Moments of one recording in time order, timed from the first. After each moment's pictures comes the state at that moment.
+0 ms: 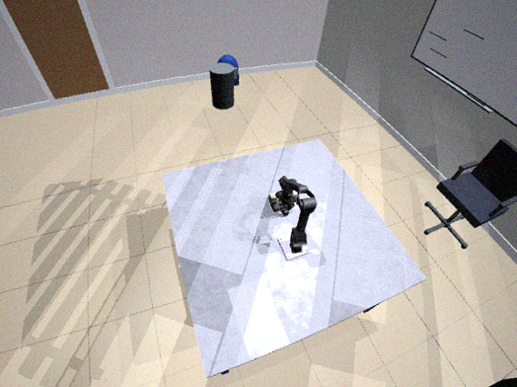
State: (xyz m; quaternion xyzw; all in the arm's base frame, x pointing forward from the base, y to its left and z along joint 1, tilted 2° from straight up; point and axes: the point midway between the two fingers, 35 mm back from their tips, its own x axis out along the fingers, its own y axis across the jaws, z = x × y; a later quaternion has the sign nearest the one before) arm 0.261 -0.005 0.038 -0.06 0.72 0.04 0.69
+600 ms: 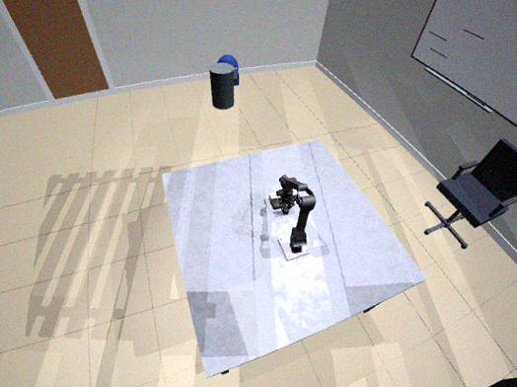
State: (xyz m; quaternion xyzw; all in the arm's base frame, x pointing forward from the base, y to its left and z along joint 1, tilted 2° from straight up) arm 0.273 -0.009 0.034 -0.04 0.73 0.02 0.68
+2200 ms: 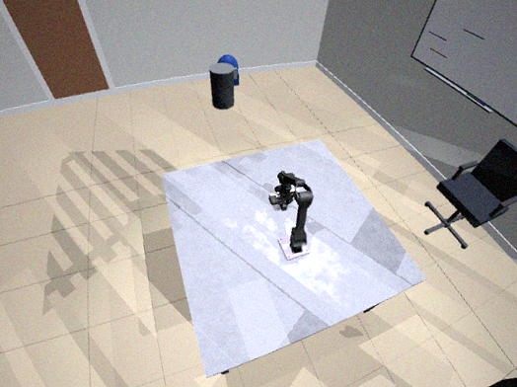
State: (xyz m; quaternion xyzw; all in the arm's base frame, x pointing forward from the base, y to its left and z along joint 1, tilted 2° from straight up) arm 0.308 -0.009 0.033 -0.03 0.73 0.01 0.68
